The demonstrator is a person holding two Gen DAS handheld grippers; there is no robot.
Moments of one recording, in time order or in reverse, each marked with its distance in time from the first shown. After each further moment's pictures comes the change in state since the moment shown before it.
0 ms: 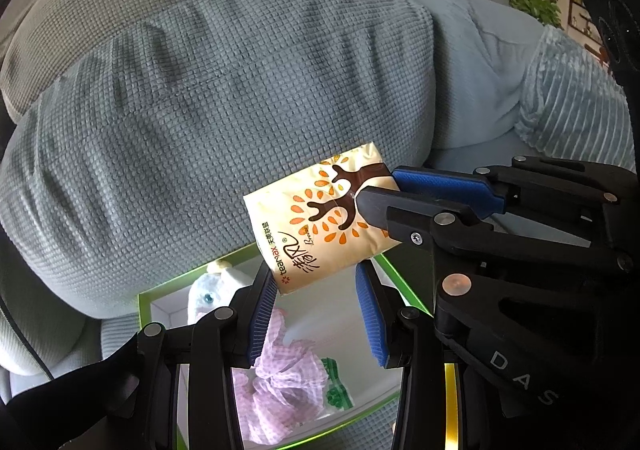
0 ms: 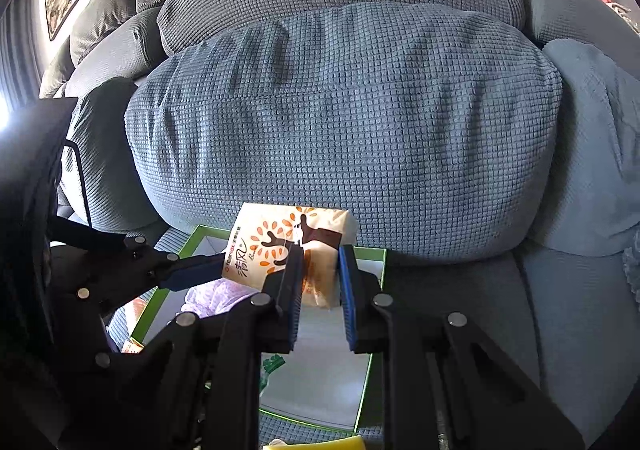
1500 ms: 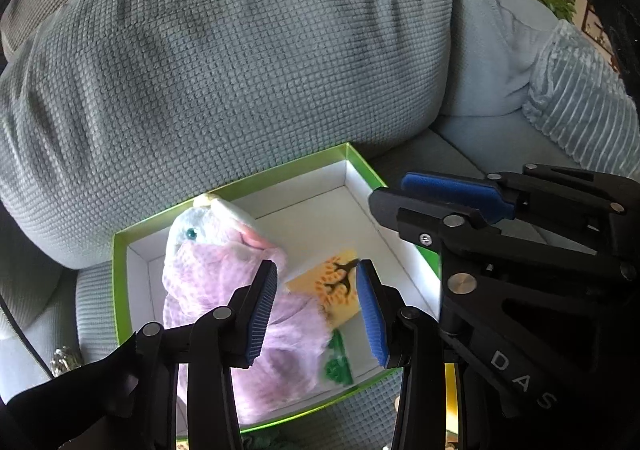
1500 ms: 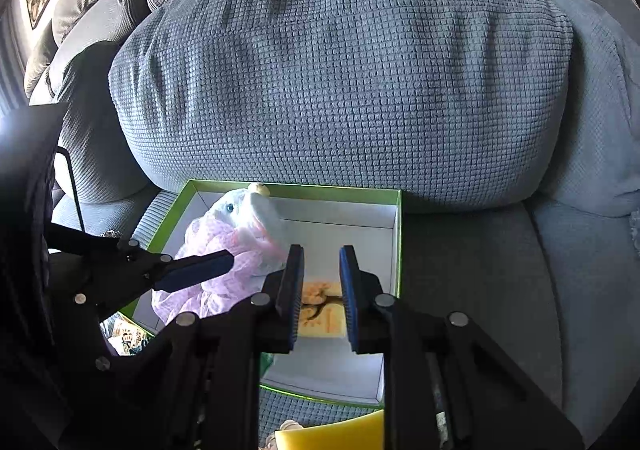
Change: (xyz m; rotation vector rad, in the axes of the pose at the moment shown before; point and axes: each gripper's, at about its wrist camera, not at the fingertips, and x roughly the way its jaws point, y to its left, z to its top) left arm 0.025 0.003 -0.038 -0.071 0.111 -0.026; right arm 0.026 0.020 -0.035 0.039 0.134 -0.030
